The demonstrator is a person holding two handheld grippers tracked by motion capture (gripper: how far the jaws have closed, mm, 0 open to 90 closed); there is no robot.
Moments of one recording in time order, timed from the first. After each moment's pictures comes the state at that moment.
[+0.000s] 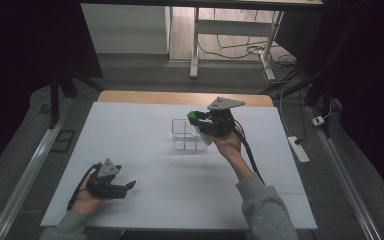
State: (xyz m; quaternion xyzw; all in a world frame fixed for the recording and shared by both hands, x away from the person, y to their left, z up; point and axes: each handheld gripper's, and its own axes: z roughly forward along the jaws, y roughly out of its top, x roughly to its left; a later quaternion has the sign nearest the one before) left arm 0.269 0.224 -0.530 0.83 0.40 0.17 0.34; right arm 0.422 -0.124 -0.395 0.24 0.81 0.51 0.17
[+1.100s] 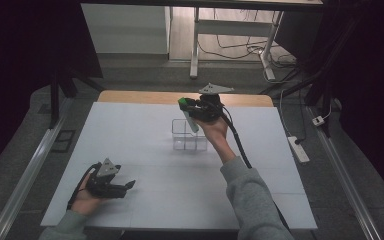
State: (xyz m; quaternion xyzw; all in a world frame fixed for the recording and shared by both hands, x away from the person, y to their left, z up) left arm 0.270 0.225 -0.531 0.83 0.40 0.17 0.34; right arm 0.467 -0.093 -0.397 0.27 0.78 0.55 0.15
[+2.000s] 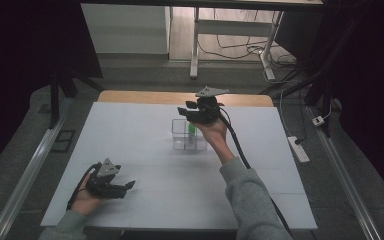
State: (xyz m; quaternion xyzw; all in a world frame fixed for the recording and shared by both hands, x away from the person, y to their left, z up) left arm 0.270 0.226 -0.531 0.83 0.40 0.17 0.34; right arm 0.472 -0.090 -0.412 0.27 0.80 0.52 0.15
